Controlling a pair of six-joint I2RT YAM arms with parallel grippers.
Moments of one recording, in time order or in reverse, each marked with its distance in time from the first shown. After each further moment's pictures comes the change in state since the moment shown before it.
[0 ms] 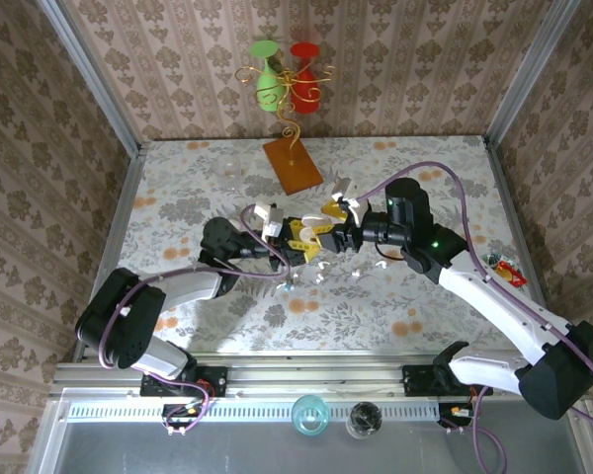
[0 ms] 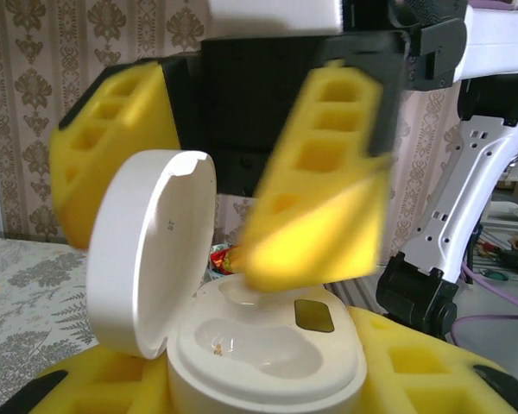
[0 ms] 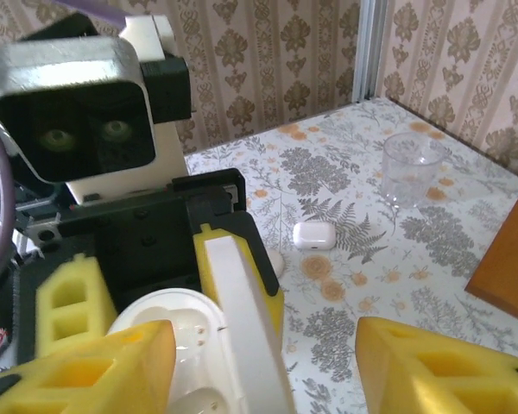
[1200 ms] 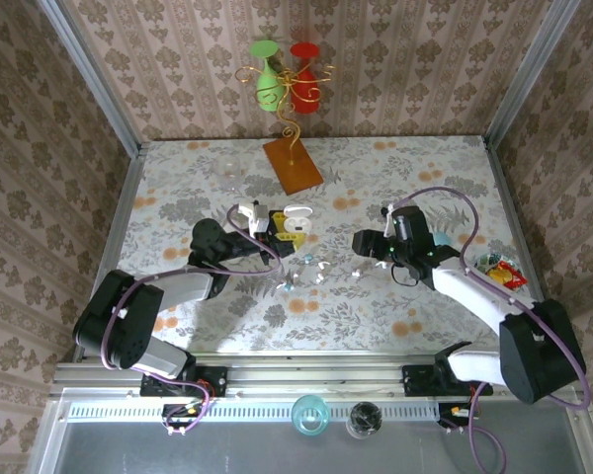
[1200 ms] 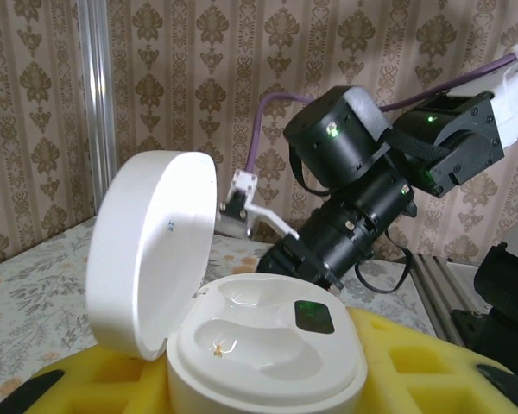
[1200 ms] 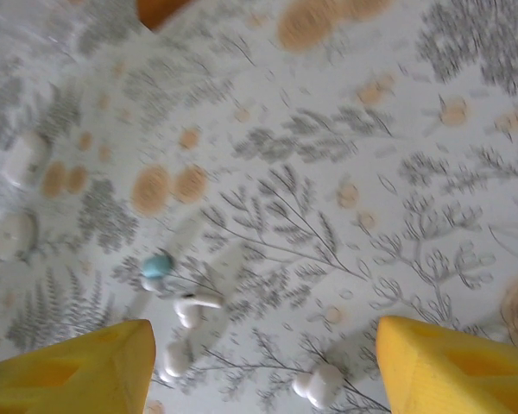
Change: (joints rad) left arm 0.105 -0.013 -0.072 0.000 -0.104 0.108; right arm -0.204 0.126 -0.324 -0.003 0.360 0.622
